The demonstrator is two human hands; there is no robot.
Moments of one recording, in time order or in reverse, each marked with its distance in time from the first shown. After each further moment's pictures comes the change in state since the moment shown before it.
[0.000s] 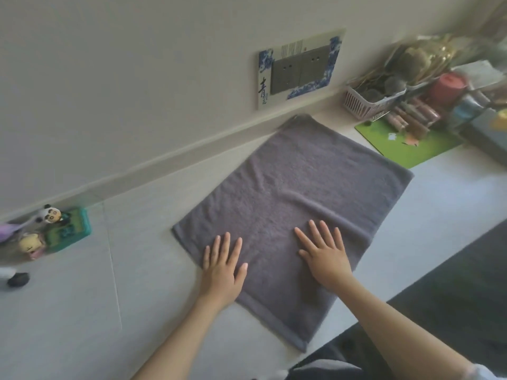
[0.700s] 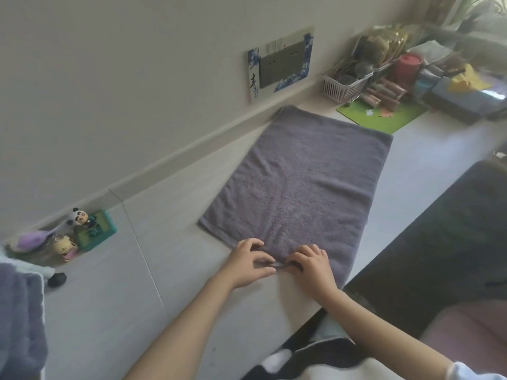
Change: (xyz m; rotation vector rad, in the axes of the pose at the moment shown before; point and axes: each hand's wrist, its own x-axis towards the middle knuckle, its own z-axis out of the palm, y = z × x) left_hand -0.046 -0.011 -0.046 -0.372 -0.327 0.251; right_hand -0.103 -0.108 0.037 0.452 0.377 -0.015
